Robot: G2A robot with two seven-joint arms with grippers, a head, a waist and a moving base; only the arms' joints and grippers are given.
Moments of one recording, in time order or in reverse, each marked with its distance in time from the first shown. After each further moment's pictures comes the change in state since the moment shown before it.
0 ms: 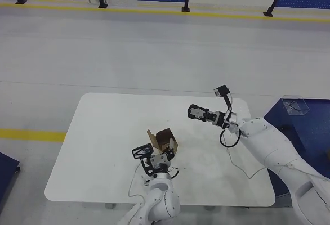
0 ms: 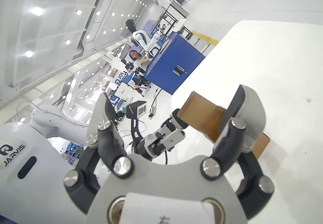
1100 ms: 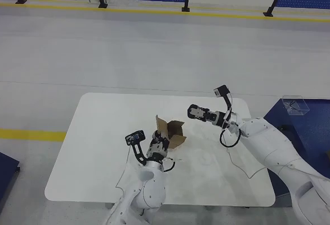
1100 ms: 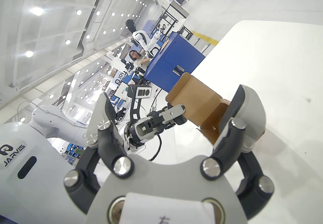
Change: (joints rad) left arm 0.077 0.018 -0.244 -0.263 0.041 -0.291 -0.432; right arm 0.000 0.000 0.000 0.000 0.000 0.000 0.000
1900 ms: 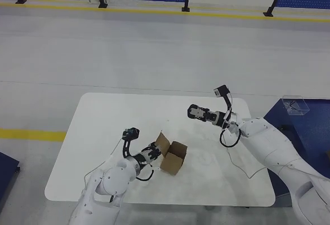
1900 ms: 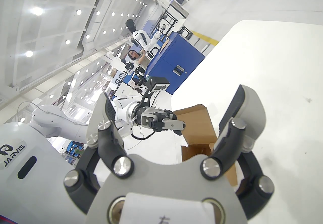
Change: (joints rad) left arm -0.007 0.084 -0.218 -0.024 -0.046 -0.212 -0.669; right arm 0.000 0.000 0.000 0.000 0.000 0.000 0.000
